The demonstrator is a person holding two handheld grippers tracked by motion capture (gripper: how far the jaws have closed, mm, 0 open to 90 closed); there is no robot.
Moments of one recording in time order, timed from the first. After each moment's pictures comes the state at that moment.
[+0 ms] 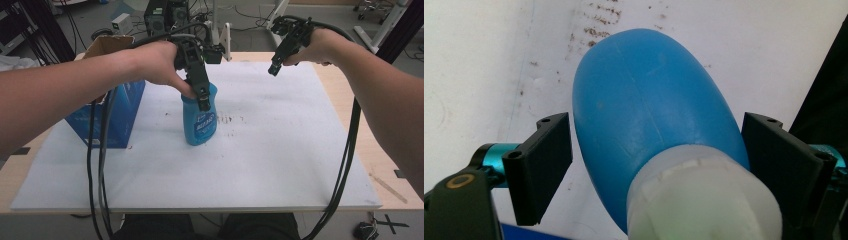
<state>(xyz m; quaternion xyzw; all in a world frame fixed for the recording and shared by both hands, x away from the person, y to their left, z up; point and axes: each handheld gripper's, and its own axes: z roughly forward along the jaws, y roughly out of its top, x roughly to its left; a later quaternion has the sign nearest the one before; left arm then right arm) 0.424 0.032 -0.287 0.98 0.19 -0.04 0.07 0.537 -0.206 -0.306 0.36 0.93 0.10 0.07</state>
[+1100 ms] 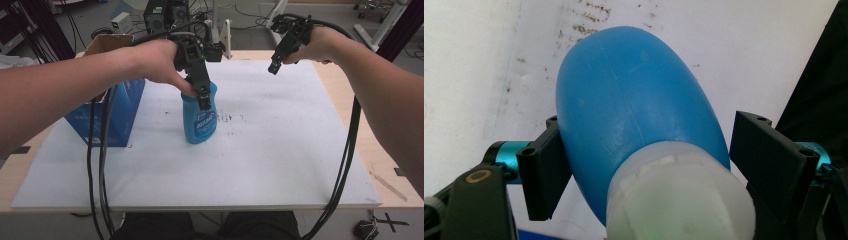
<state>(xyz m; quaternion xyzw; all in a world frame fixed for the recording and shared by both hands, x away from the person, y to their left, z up) 0.422 0.032 -0.285 0.98 0.20 -0.06 0.07 0.536 -0.205 -0.306 0.36 0.93 0.10 0.07</state>
